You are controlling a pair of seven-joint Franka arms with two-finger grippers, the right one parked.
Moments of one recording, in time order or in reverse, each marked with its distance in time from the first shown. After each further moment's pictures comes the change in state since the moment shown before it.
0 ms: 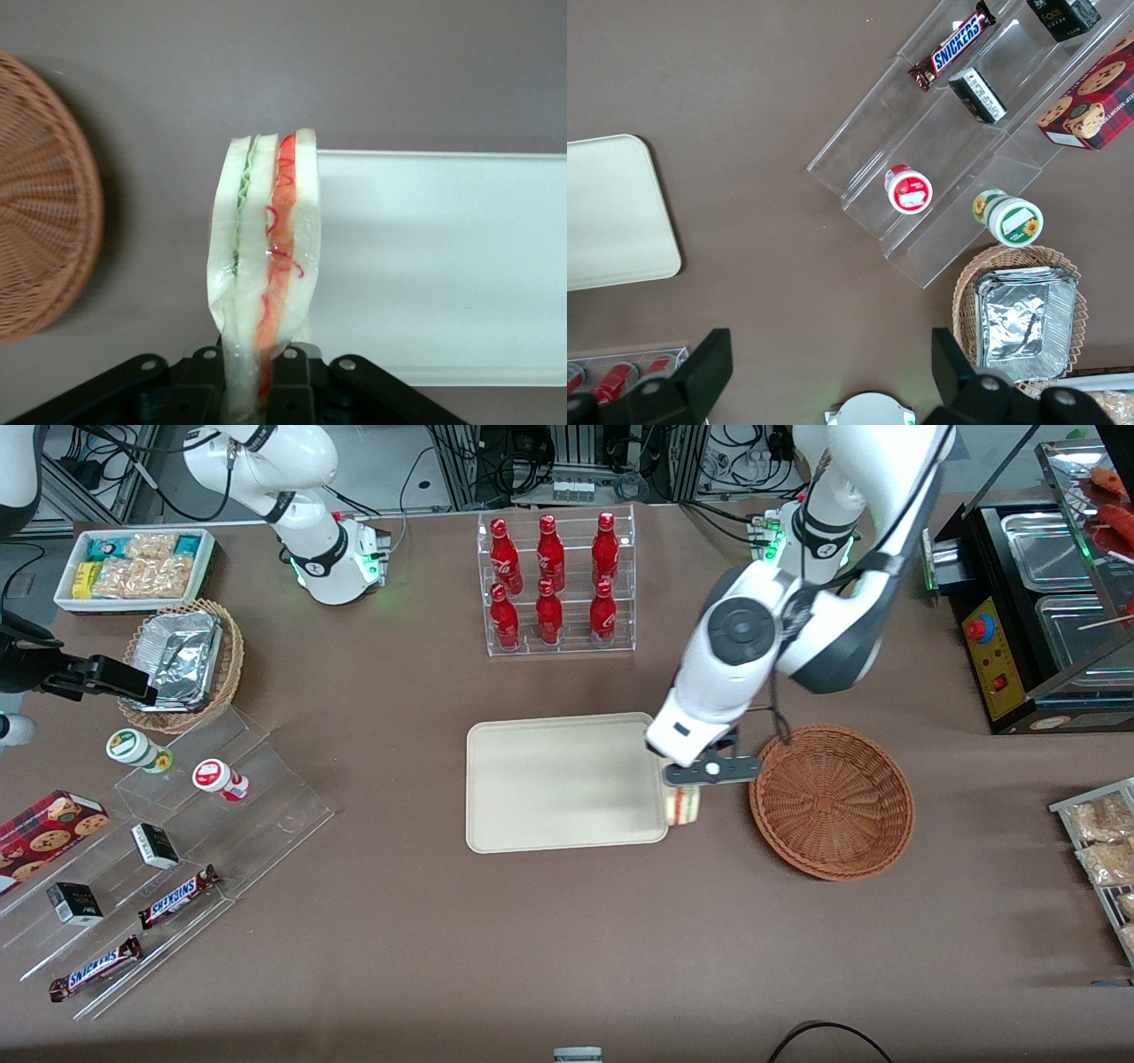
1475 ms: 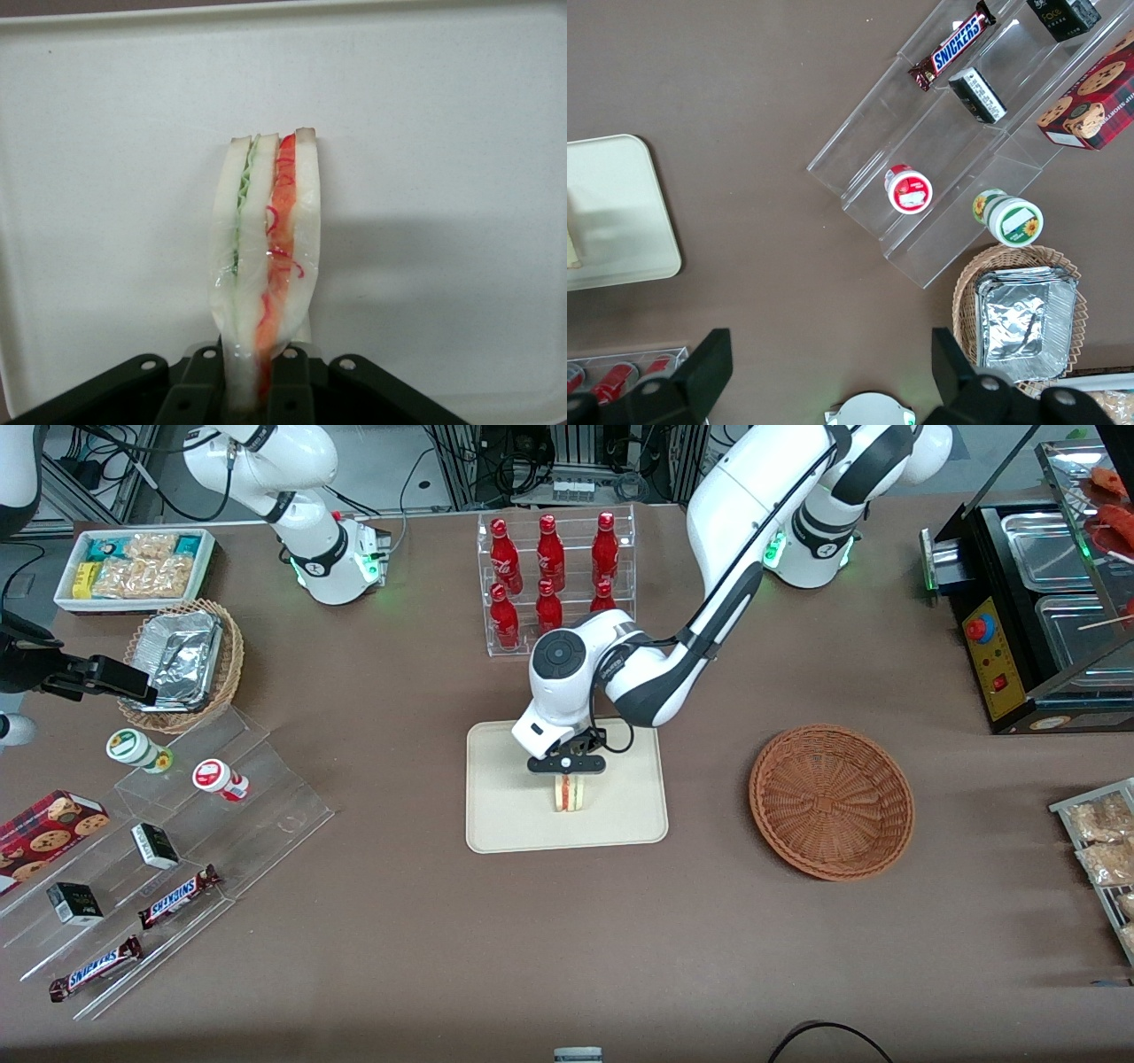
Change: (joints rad) arm -0.267 0.364 0.002 0.184 0.140 0.173 -0.258
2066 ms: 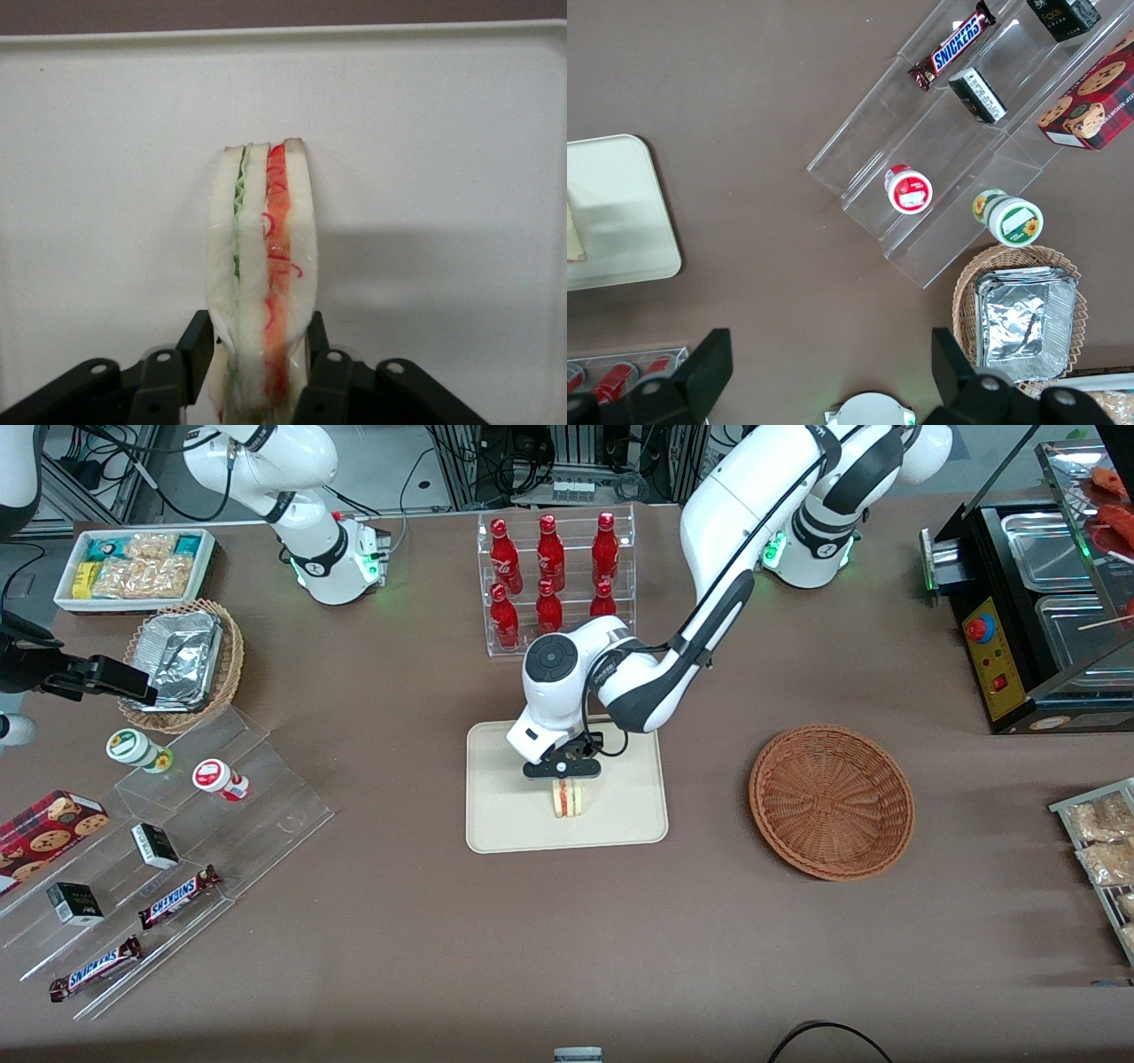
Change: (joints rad) arm -0.005 0.034 0.002 0.057 0.021 0.000 -0.032
